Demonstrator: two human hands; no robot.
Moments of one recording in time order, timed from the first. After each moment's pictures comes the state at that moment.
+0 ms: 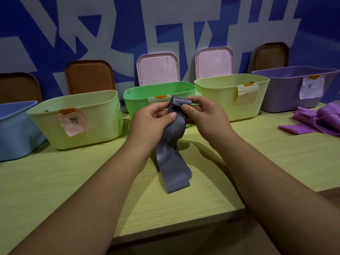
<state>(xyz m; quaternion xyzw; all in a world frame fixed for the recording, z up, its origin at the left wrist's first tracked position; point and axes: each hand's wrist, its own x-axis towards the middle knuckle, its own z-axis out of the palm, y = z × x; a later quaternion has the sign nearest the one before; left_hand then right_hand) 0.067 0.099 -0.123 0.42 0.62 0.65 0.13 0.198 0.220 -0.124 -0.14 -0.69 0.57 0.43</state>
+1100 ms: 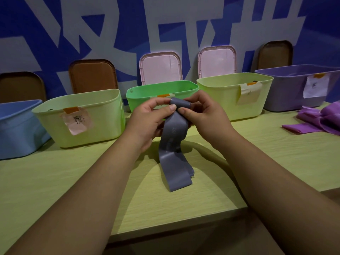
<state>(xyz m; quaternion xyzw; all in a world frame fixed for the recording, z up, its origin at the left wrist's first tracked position) 0.070 0.085 -0.102 0.39 0.57 0.68 0.26 0.202 0.213 -0.122 -0.13 -0.74 0.51 0.42</state>
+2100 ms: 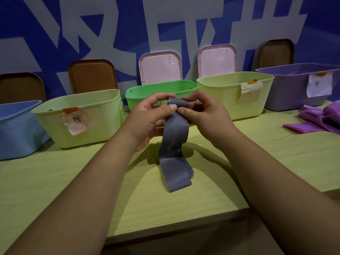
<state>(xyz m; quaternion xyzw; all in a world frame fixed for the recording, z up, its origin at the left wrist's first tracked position) 0.066 0.076 -0.094 0.44 0.56 0.64 0.28 0.206 0.213 -0.119 -0.09 -0.73 0.54 0.41</state>
